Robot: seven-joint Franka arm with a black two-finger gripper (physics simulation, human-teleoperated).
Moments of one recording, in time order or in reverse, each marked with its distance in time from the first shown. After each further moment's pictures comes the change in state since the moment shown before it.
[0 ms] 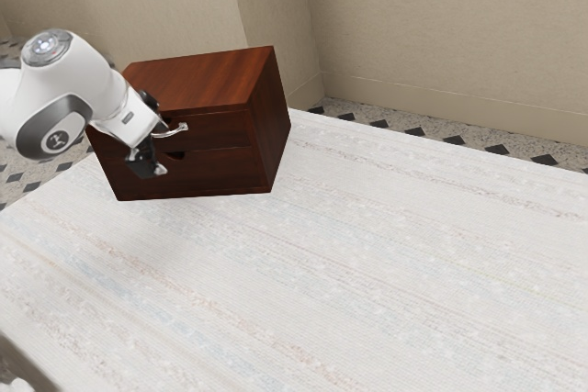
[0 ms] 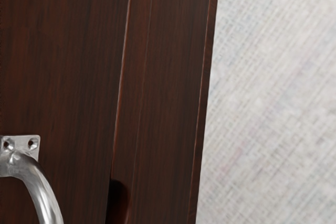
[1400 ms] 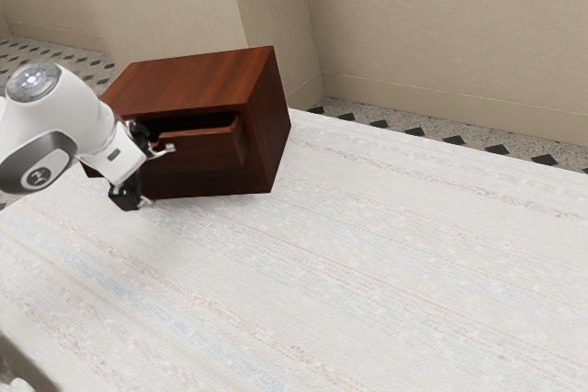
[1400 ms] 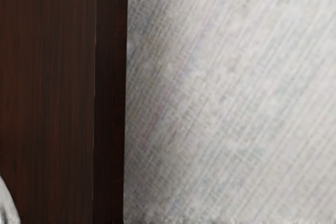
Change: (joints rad) arm 0.268 0.146 -0.078 -0.271 -0.094 0.121 0.024
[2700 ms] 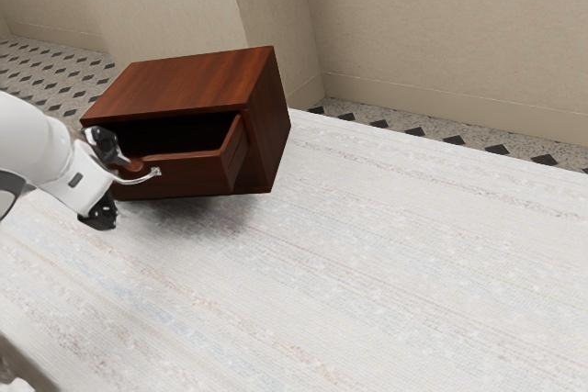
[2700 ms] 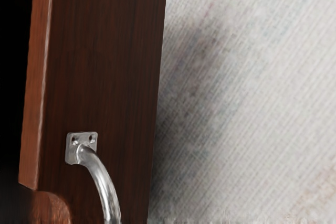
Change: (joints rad) arm 0.499 0.009 -0.454 -0.320 -0.049 0.116 -0.138
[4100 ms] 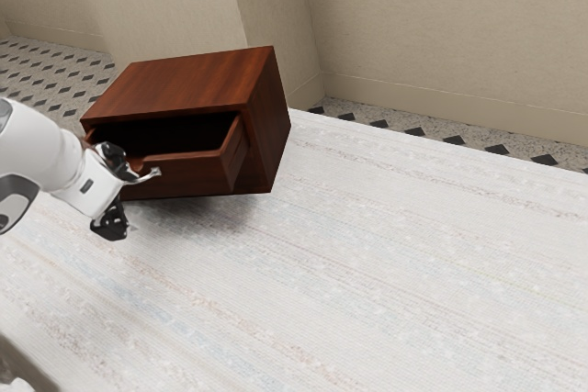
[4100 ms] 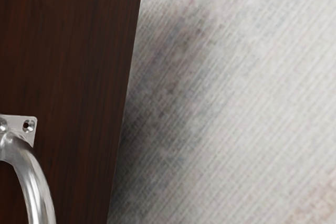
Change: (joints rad) arm -0.131 -0.027 0.168 0.027 0.019 0.004 -0.031
